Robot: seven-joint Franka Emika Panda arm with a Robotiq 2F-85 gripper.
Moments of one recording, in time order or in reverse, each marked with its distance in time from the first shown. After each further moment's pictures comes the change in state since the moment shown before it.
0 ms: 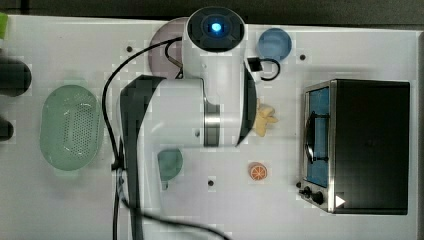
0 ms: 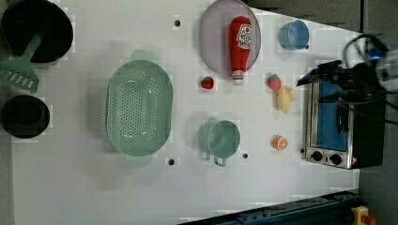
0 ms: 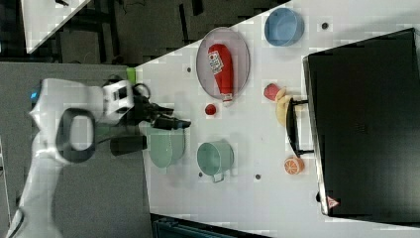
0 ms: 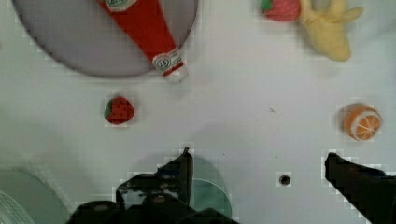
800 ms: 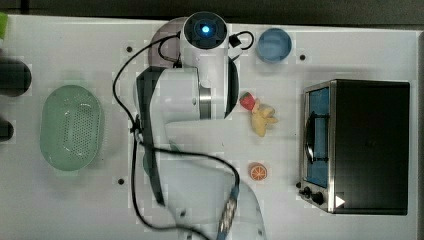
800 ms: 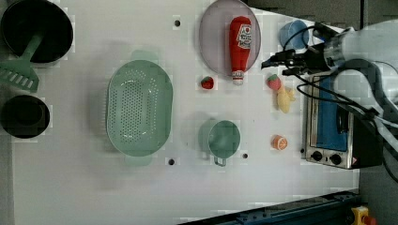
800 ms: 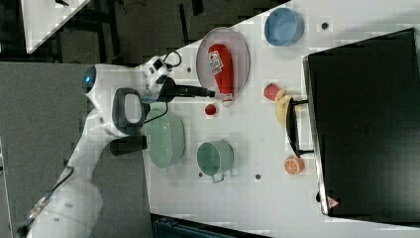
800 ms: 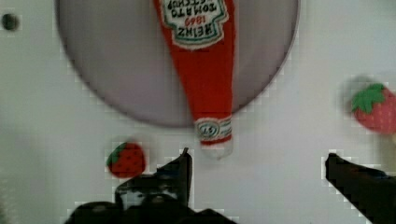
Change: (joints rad) arm 0.026 0.278 0.000 0.067 -0.056 0.307 -0.301
